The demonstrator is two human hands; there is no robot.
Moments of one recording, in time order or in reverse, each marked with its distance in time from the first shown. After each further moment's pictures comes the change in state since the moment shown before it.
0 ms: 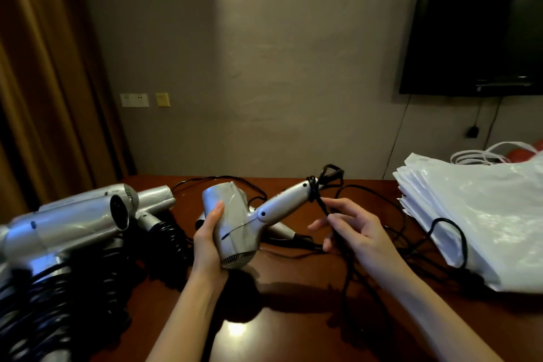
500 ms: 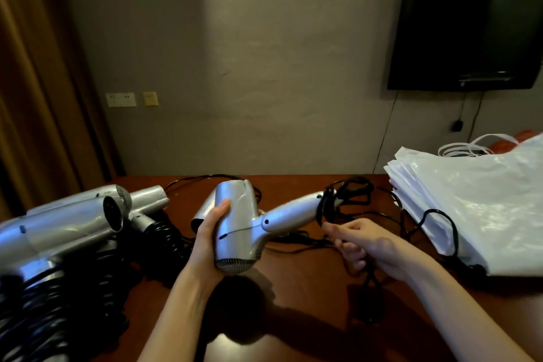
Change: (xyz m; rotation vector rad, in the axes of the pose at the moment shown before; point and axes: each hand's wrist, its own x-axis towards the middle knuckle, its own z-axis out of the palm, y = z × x) left_hand -0.001 0.009 -0.003 0.103 -0.278 -0.167; right_hand 0.000 -0.003 -0.023 -0.142 -0.204 0.469
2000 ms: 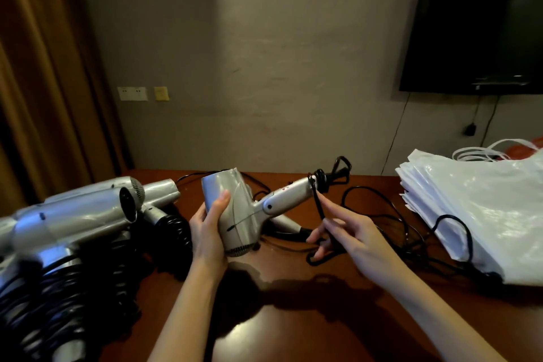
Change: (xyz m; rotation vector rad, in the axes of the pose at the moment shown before) left_hand -0.002 0.006 0.000 0.114 0.361 0.307; right_hand 0.005 0.000 0.038 -0.022 0.144 -0.459
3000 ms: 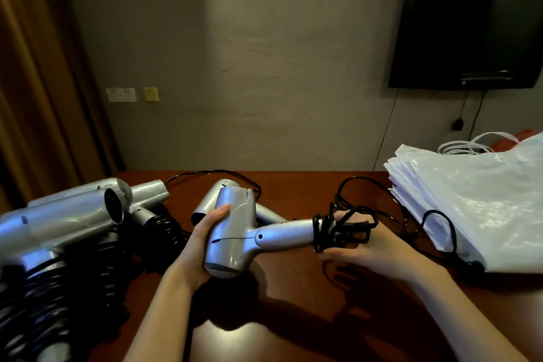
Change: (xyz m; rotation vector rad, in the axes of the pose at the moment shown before) left_hand -0.010 0.008 -0.009 0.026 -0.379 -0.432; right_hand -0.006 0.018 -0.046 -0.490 -0.126 -0.121
